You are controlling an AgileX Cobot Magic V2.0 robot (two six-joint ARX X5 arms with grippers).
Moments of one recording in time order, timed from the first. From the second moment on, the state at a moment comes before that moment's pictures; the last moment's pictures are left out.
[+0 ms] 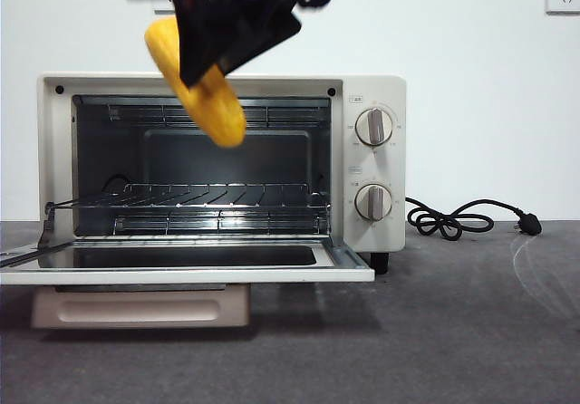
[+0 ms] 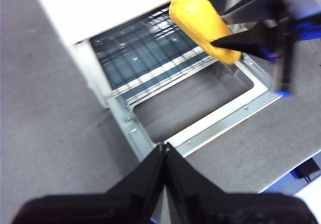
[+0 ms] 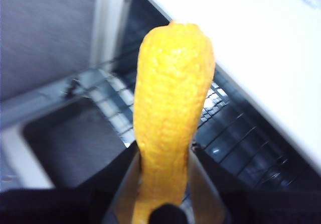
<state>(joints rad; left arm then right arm) -0.58 0.64 1.18 -1.21 -0.14 -0.04 1.02 1.59 1.19 -0.16 0.36 -0.26</state>
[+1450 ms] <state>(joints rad) -0.58 0.60 1.18 -1.30 -0.18 -0.06 1.02 1.82 1.19 0.10 0.62 -0.85</state>
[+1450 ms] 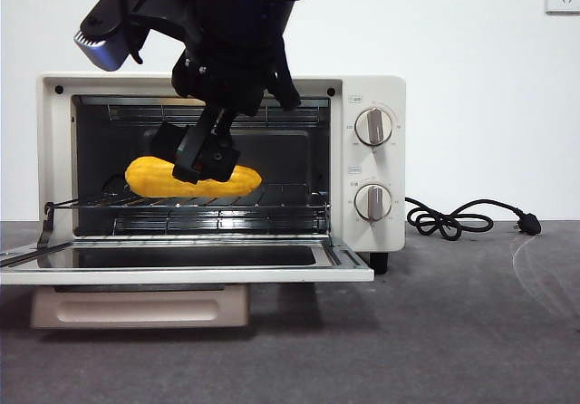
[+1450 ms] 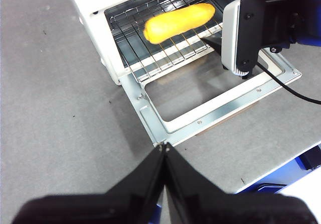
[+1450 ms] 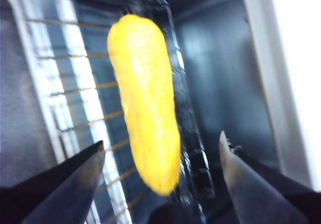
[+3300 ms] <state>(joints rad) -0.09 1.03 1.08 -0.94 0.47 0.15 1.23 1.08 1.19 -0.77 0.48 0.06</state>
